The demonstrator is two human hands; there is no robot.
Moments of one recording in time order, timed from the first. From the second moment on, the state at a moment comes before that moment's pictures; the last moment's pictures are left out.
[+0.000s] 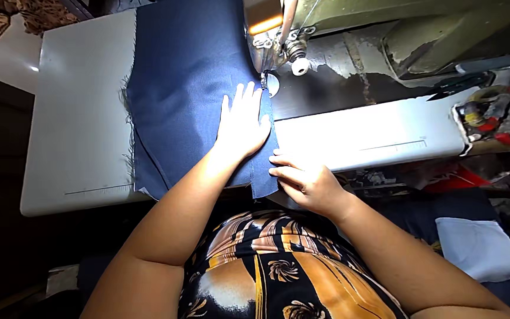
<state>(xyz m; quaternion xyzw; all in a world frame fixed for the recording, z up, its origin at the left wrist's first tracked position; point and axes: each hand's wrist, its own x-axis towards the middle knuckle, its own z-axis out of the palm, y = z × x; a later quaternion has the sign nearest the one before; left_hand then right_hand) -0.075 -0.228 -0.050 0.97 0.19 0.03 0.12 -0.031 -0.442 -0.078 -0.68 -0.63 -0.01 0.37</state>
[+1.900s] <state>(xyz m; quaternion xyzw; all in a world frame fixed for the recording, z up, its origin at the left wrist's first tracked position) -0.070 -0.226 -0.051 0.97 0.20 0.03 0.11 0.063 -0.319 -0.041 -0.83 -0.53 -0.05 0.15</state>
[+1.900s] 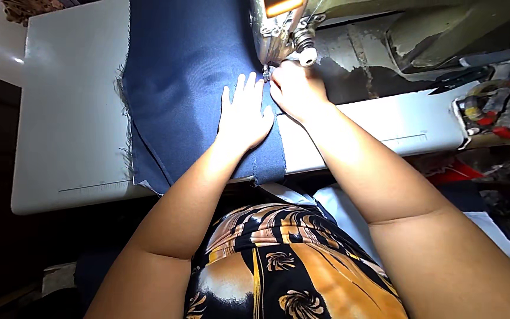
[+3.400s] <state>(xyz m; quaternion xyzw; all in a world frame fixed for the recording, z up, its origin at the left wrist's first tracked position) -0.099 -0.251 -0.031 0.98 0.17 -0.03 0.12 -0.032 -0.457 -0.087 -0.71 -0.62 -0.09 0.32</state>
